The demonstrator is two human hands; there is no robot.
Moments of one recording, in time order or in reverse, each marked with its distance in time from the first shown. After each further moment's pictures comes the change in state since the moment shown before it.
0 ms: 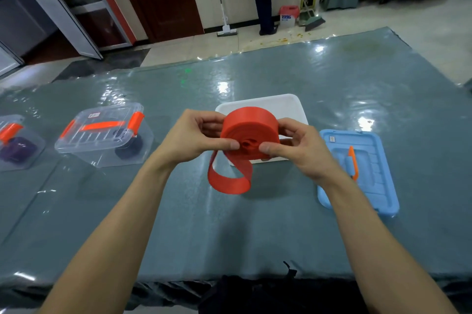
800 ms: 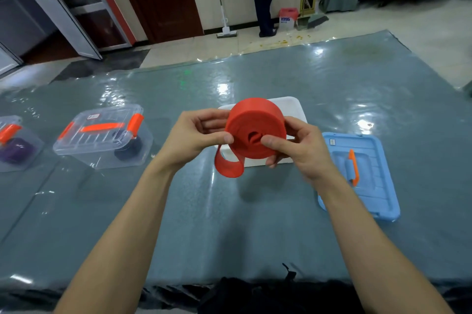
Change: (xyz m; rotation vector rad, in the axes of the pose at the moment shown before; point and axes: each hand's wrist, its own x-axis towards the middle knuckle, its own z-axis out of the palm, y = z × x) left_hand 0.004 -0.007 0.000 -0.247 0.026 0.065; right_hand 0.002 -0.010 0.011 0.107 0.126 -0.010
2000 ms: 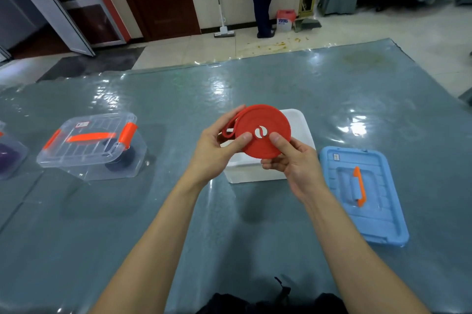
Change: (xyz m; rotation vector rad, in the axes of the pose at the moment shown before) left_hand 0.046 -0.039 0.025 0.088 0.259 -0.006; right_hand 0.050 0.044 0.005 0.186 0.310 0.245
